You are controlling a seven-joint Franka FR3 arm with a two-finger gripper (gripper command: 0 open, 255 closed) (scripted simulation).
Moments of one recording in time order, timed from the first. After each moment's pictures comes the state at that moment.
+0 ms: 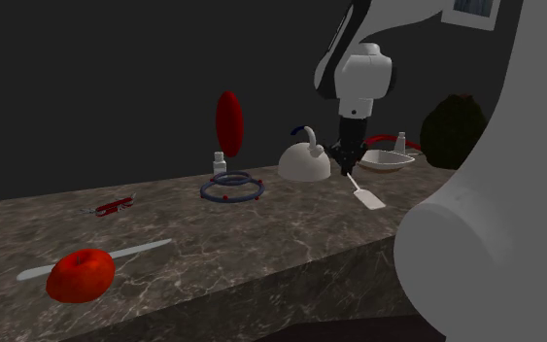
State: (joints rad) arm 0.03 0.05 -0.12 -2.13 0.04 2.24 -0.46
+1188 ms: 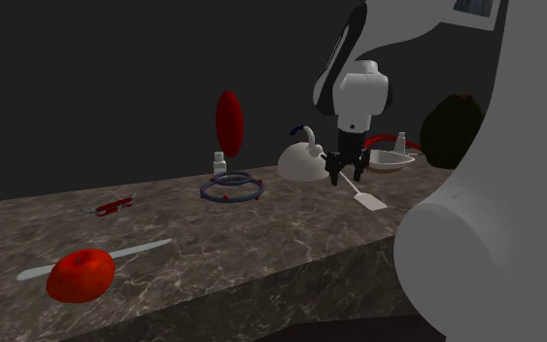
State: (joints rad) arm 0.02 0.11 -0.12 -2.16 0.06 2.33 -0.47
